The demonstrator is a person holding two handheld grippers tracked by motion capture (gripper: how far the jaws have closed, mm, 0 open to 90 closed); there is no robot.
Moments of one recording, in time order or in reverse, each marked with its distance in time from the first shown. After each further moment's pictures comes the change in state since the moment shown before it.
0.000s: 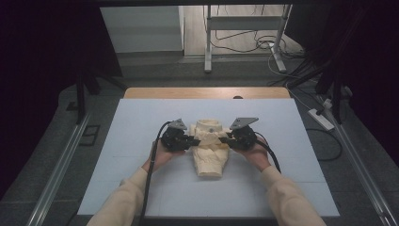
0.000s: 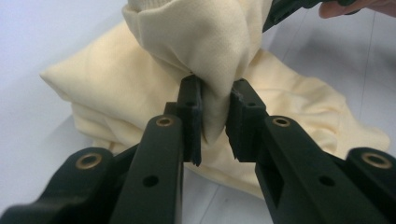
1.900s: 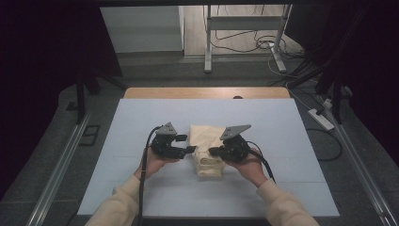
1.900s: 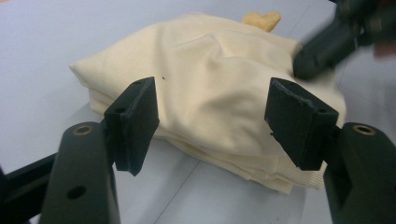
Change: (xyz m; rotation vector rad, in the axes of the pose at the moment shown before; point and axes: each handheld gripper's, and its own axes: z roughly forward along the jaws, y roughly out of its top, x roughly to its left) left arm -0.021 -0.012 -0.038 -0.087 0.056 -0.024; right arm 0.067 0.021 -0.019 0.053 0.169 0.035
